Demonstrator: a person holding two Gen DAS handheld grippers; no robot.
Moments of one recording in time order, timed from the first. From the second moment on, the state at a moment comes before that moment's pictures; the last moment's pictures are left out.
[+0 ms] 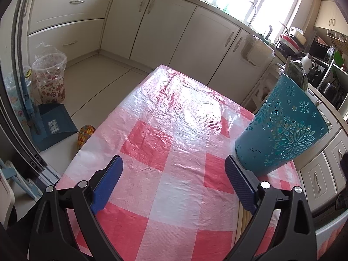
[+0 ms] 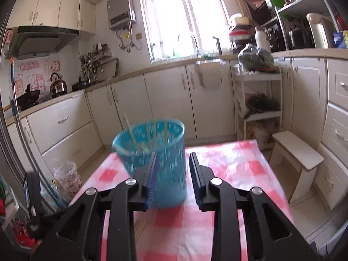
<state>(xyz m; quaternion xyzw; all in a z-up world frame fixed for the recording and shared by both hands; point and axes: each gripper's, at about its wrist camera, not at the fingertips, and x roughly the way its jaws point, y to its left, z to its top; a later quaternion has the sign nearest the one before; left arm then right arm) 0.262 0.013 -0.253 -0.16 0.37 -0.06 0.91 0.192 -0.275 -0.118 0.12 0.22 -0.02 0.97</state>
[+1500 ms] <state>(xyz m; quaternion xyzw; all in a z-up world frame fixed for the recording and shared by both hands) 0.245 -0.050 -0.258 0.02 0.43 -0.11 0.90 0.202 -0.261 -0.222 0.10 0.45 0.05 0.89</state>
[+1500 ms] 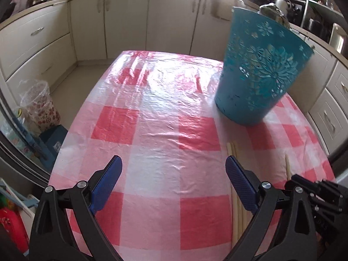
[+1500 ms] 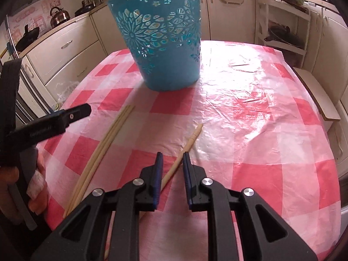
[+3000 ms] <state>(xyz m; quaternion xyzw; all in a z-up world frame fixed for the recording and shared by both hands) 0.248 -0.048 -0.268 0.01 0.44 -0.11 0.89 0.222 -0.260 -0.220 0.04 0.48 0.10 0.87</state>
